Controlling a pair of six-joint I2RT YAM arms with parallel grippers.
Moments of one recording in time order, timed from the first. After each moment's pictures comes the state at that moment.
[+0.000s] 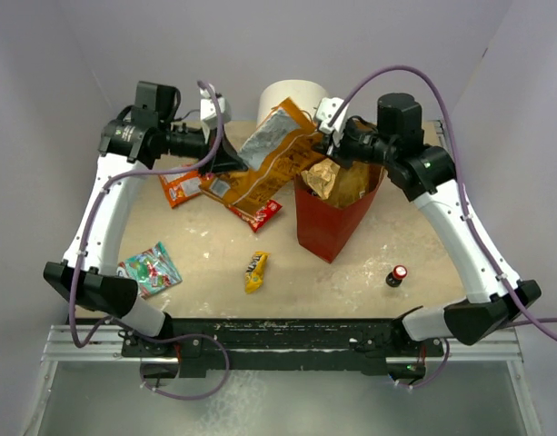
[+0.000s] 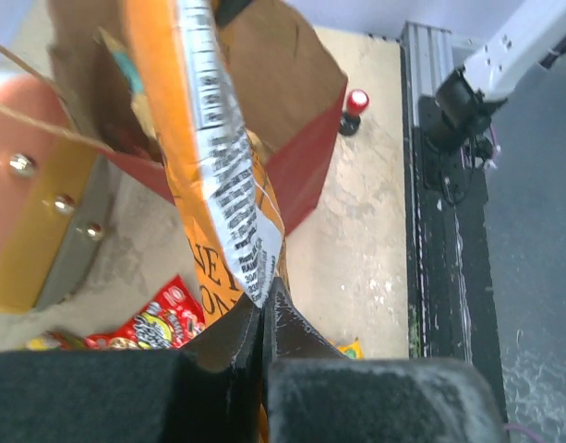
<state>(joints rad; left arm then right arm) -0.23 1.54 1.80 -1.07 1.14 0.62 0.47 1.39 1.68 -0.68 -0.52 -0.62</state>
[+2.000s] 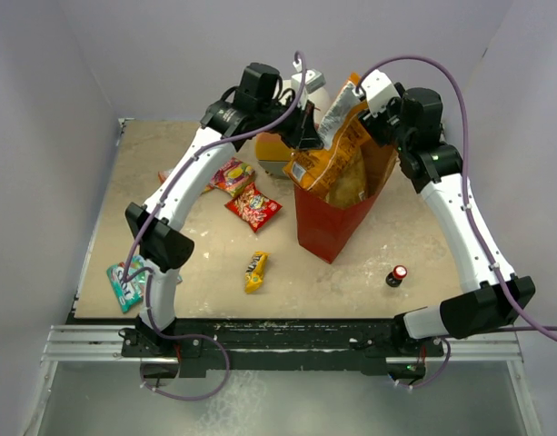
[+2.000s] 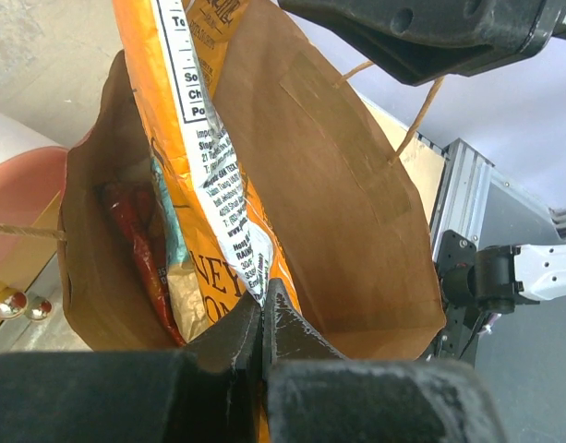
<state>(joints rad) -0.59 2.05 2.36 -0.78 0.65 -0.11 0.24 1.41 1.58 -0.46 0.12 -0.63</state>
